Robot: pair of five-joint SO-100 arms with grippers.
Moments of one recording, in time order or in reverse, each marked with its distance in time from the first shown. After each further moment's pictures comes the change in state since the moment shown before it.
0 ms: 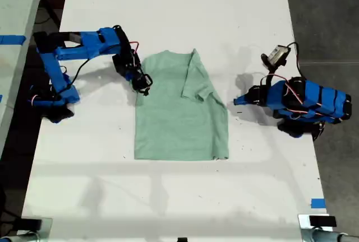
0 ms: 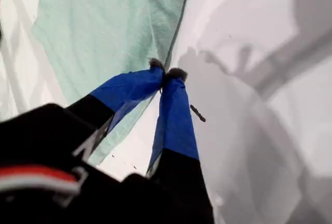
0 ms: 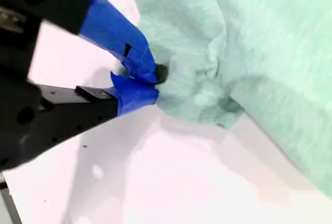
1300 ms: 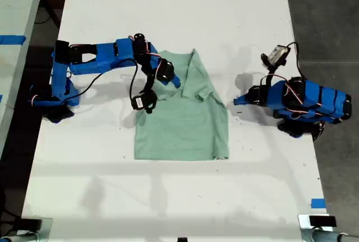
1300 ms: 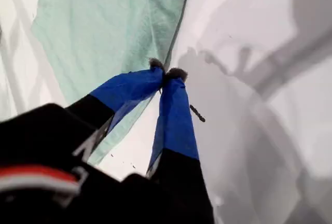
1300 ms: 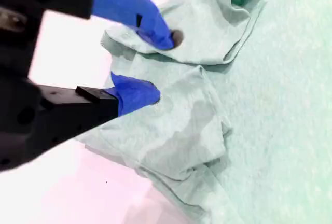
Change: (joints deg) arm 0 17.1 -11.2 -34.3 -1.5 22.1; arm 1 0.0 0.0 0.0 0.0 -0.5
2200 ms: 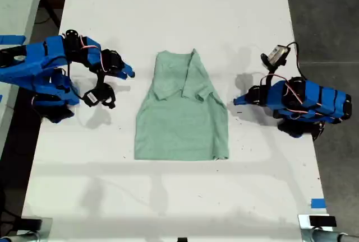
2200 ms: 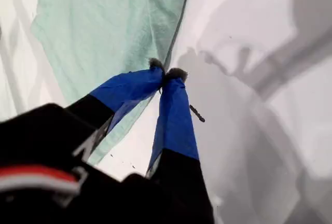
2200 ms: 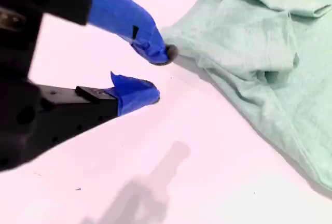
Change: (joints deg) arm 0 -5.8 72.2 76.4 -14.2 -17.7; arm 1 0.0 0.0 0.0 0.0 -0.1
